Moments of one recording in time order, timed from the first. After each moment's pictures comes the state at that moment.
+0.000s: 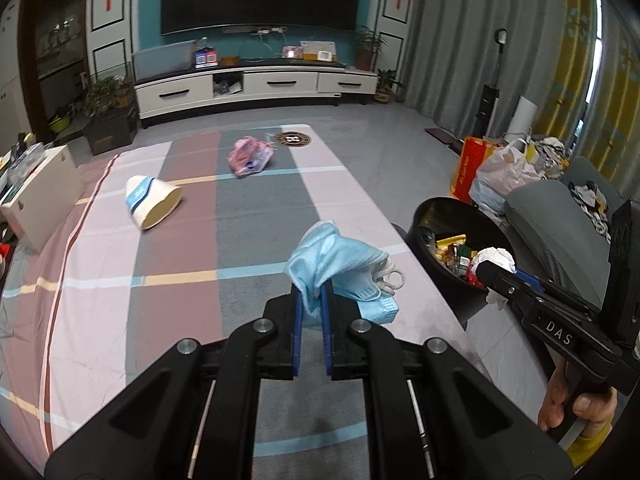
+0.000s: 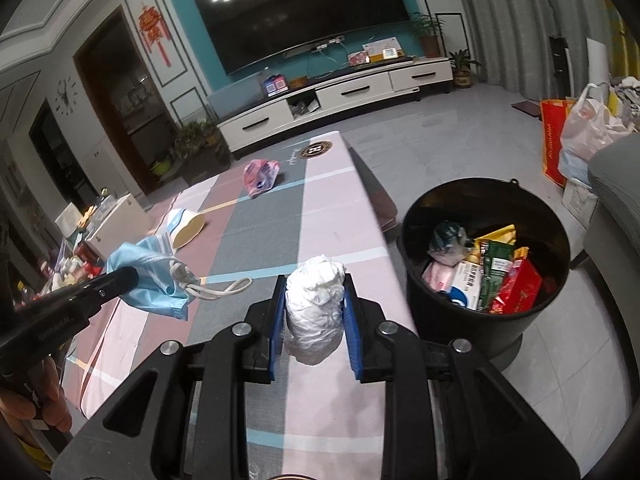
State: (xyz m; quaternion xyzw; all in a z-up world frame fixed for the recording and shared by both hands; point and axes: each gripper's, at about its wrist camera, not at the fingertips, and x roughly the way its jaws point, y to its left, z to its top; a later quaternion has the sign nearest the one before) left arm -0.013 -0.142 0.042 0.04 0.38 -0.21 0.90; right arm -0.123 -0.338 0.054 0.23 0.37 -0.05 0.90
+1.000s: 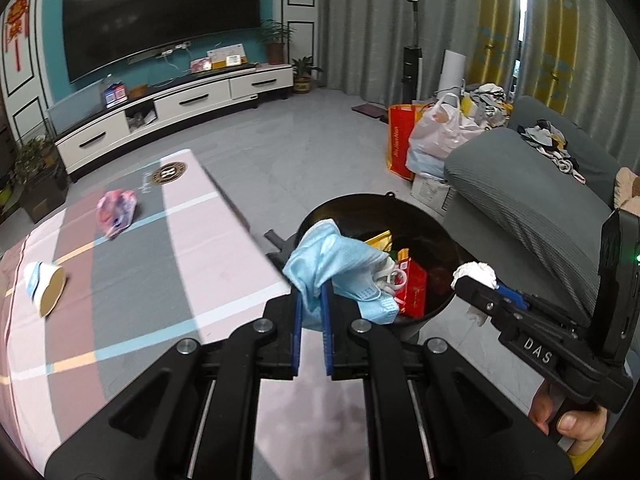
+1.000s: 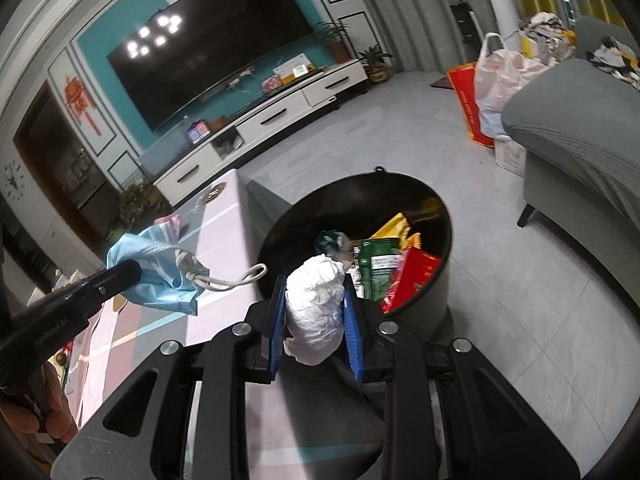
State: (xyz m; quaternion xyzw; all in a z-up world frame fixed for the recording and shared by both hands) left arm -0.003 -0.308 0.022 0.13 0.35 -0.33 0.87; right arm -0.180 -0.454 0.010 0.32 0.34 -0.18 0.87
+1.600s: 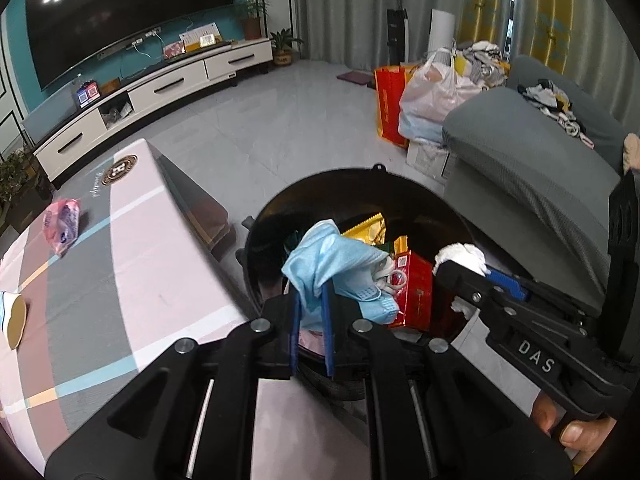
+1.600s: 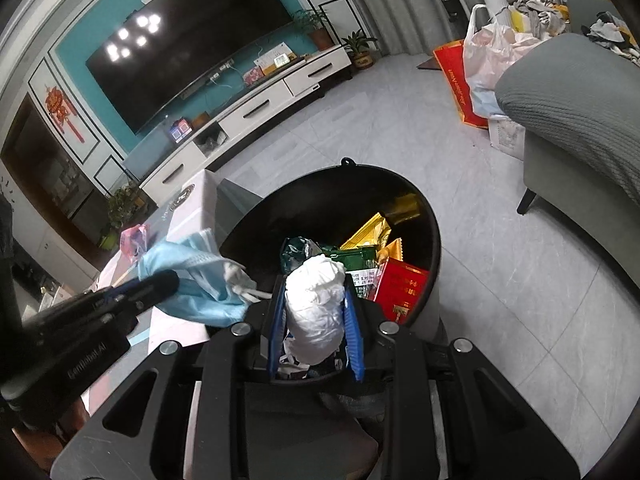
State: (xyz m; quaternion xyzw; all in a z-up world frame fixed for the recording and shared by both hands) left arm 0.027 -0.391 -0.039 0.18 0.39 -0.33 0.84; right arm -0.149 -0.499 -0.037 0.33 0.36 -0.18 0.85
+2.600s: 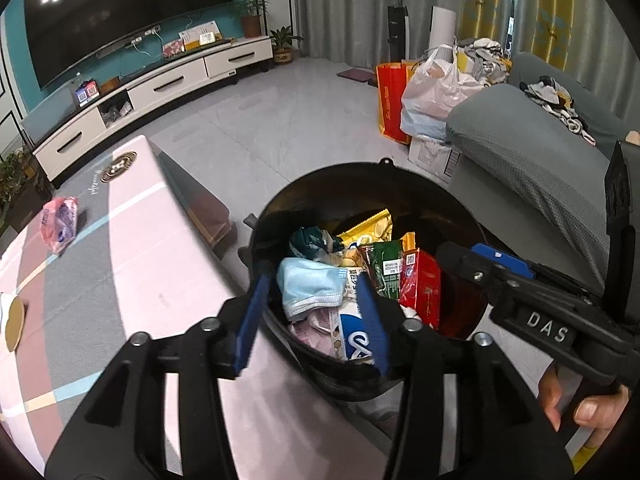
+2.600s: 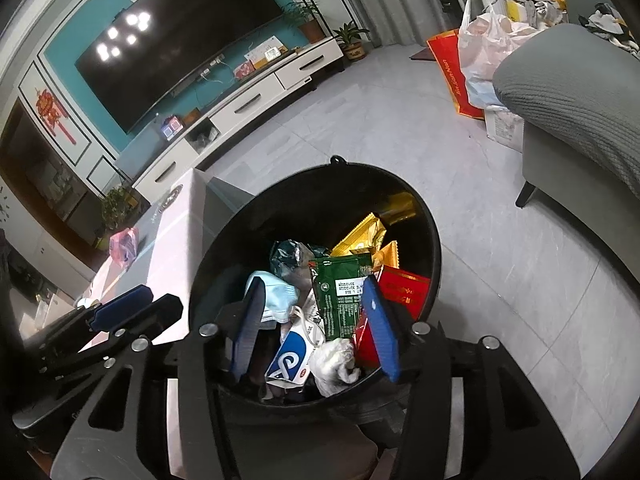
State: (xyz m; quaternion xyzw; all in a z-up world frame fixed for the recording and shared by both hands) left arm 0.029 -0.382 -0.038 0.18 0.38 -0.33 0.84; right arm -0.144 -0.503 -0.034 0.35 0.36 -0.19 0.84
